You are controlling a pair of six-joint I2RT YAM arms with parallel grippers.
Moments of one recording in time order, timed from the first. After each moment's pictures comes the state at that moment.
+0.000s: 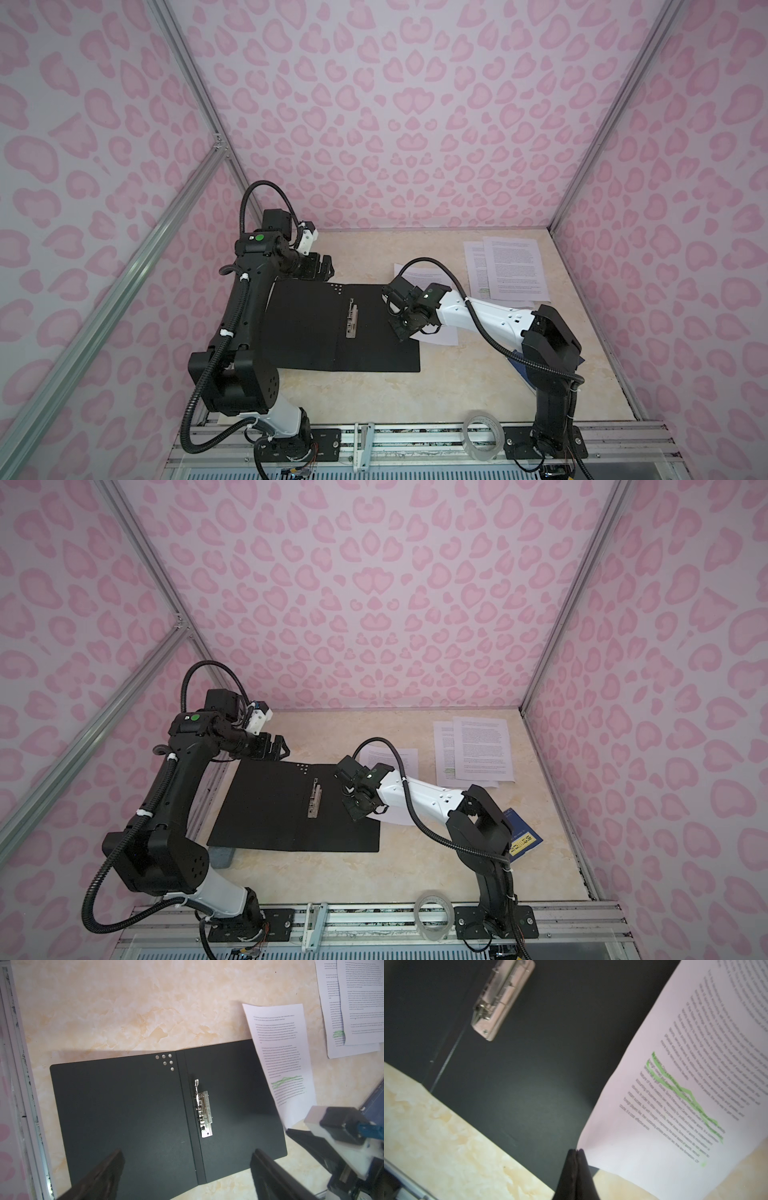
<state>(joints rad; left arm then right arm) 0.02 1.58 1.66 -1.19 0.27 0.14 0.95 1.94 1.54 -0.80 0.01 0.32</state>
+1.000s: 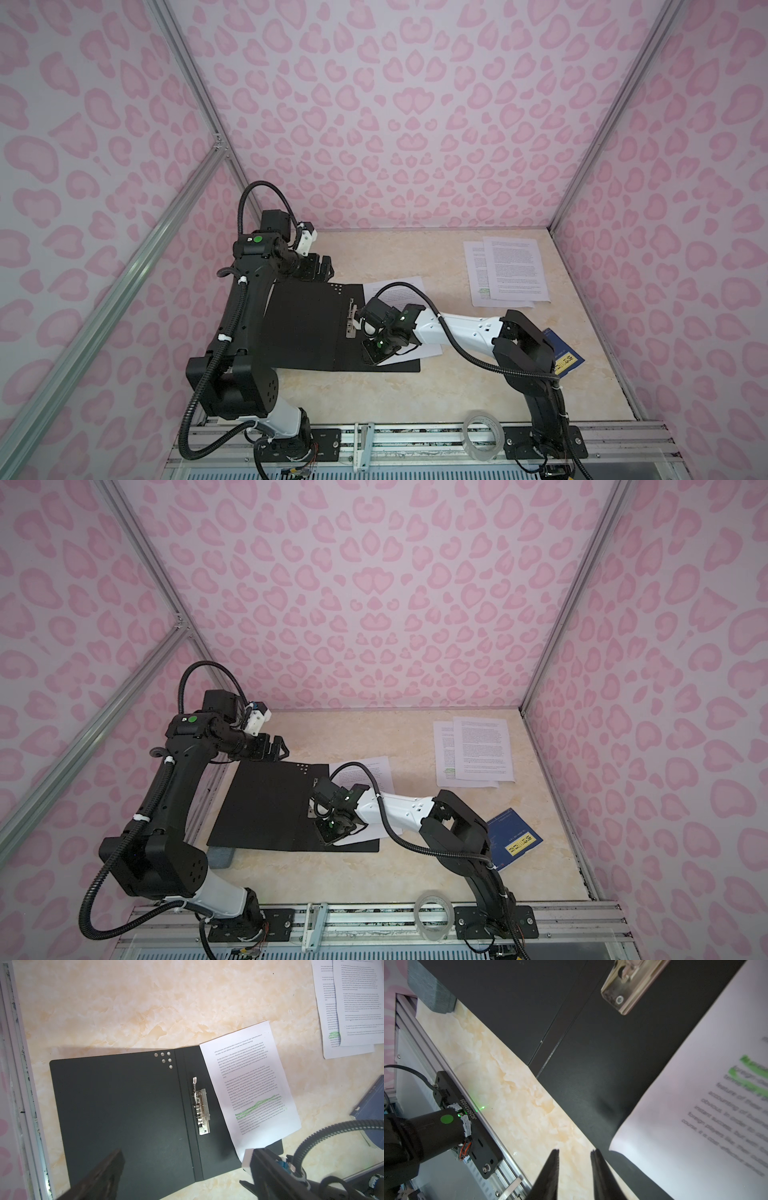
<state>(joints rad) 0.02 1.56 1.66 -1.21 0.27 0.12 1.01 2.02 1.50 -0.61 -0.31 0.48</state>
